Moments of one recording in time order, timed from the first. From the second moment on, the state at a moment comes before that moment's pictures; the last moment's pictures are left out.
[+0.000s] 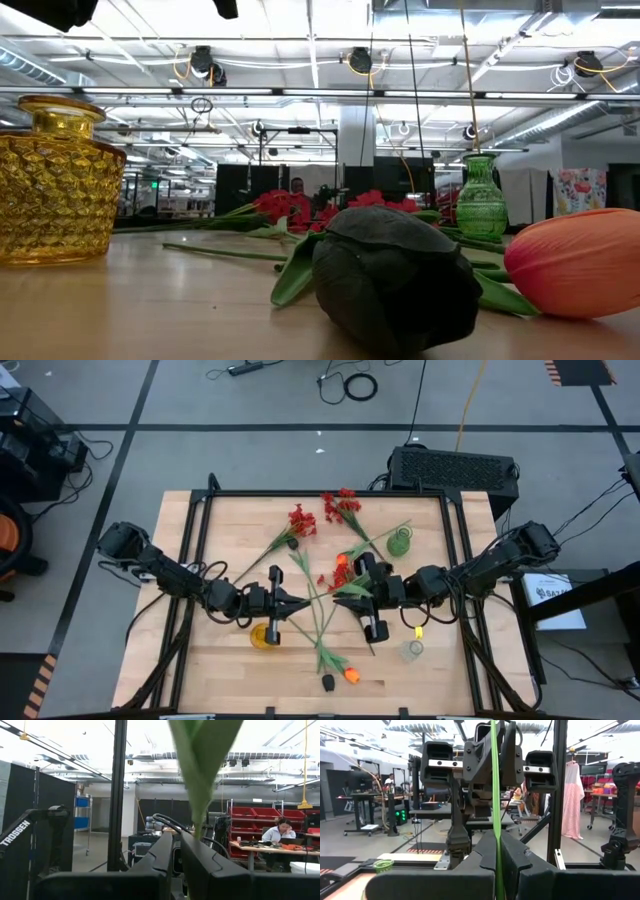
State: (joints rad) left arm -0.43 1.47 0.62 1.14 -0.39 0.11; right arm 0.34 1.46 0.85 1.05 0.18 -0.09
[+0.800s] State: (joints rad) left arm -0.41 1.57 0.67 1.20 -0.34 0.09; right arm 0.34 1.46 0.85 1.07 0.17 -0.12
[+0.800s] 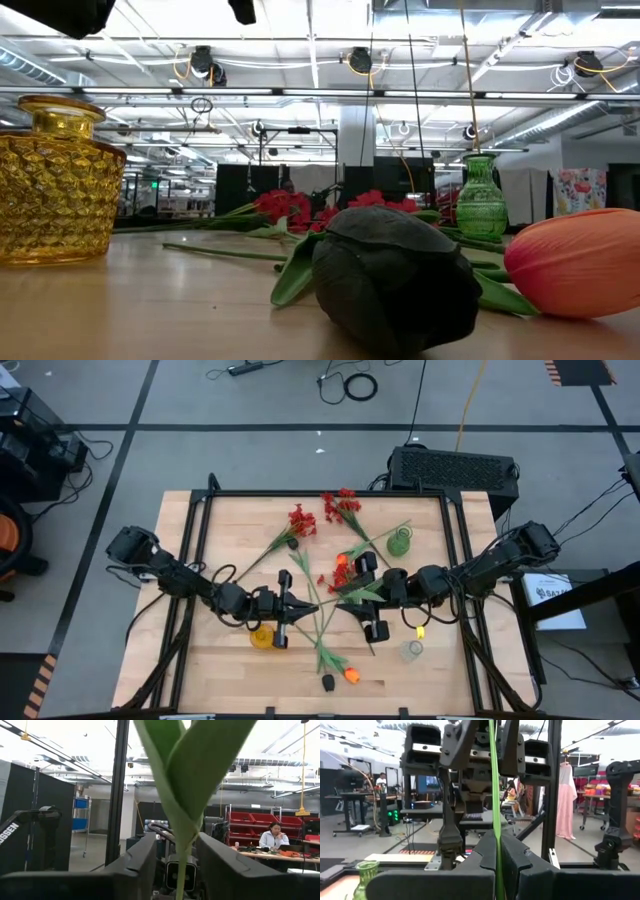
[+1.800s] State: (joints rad) left arm -0.43 1.41 0.67 0.79 -0.39 -0.05; right arm 0.38 1.29 0.85 0.75 0.27 -0.08
